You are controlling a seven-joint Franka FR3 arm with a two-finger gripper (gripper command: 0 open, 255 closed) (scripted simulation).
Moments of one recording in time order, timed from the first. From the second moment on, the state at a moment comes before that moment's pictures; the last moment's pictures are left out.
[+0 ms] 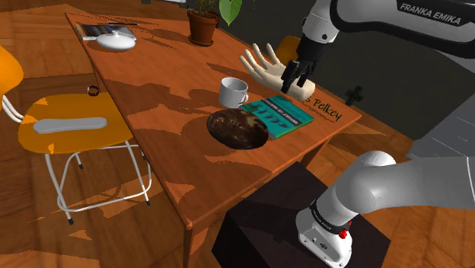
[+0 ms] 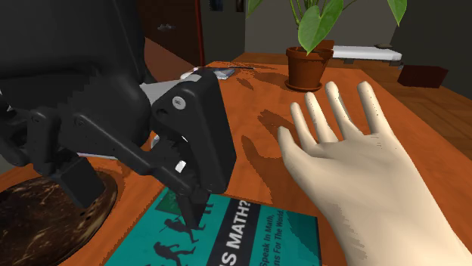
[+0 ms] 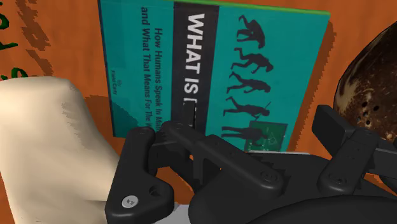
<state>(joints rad) -0.01 -0.74 0.05 -2.31 -0.01 1.62 0.00</state>
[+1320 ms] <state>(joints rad) 0.01 -0.11 0.03 -1.94 0.06 1.82 -0.08</state>
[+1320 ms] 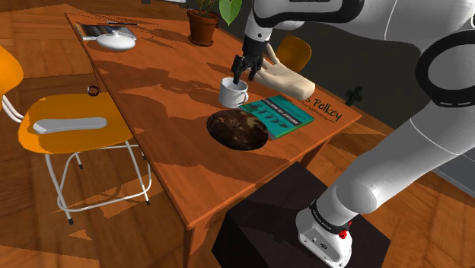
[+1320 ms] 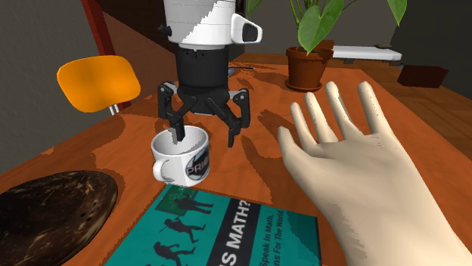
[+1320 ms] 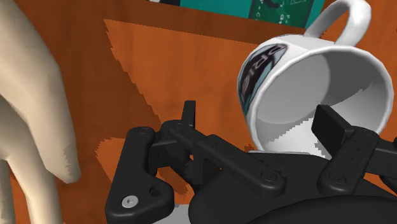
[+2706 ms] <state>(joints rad) 0.02 -0.10 0.04 -2.00 0.06 1.89 -0.08</state>
